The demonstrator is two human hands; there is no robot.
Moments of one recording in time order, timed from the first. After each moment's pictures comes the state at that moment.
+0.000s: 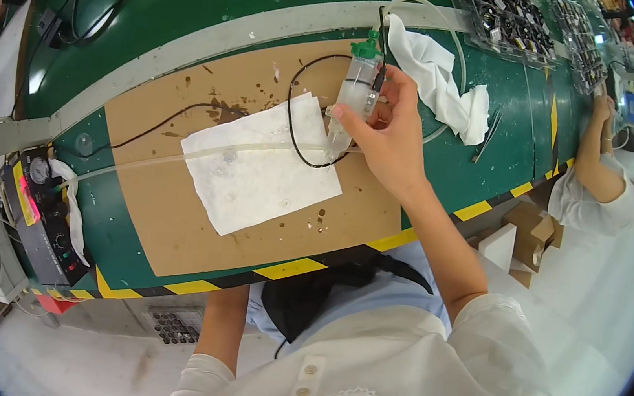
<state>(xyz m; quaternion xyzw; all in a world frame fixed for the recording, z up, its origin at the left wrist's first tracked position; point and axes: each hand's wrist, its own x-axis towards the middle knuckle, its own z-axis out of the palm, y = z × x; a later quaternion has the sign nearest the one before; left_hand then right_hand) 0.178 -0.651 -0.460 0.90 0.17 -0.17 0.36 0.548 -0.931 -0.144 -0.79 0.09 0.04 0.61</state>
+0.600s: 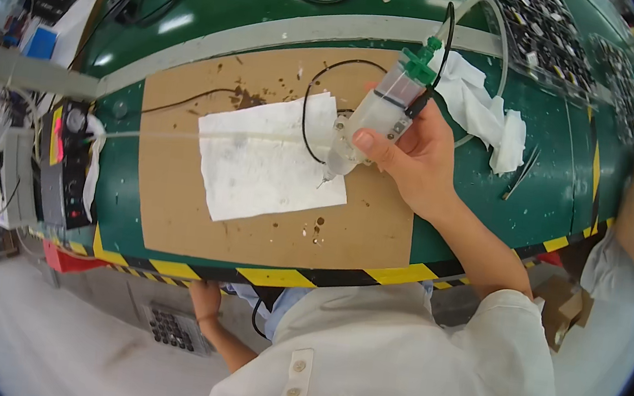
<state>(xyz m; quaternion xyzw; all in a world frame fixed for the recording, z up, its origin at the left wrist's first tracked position) 0.221 -0.657 -0.306 0.87 0.40 -0.09 0.28 0.535 -0.965 -0.146 -0.67 -0.09 0.13 0.72</state>
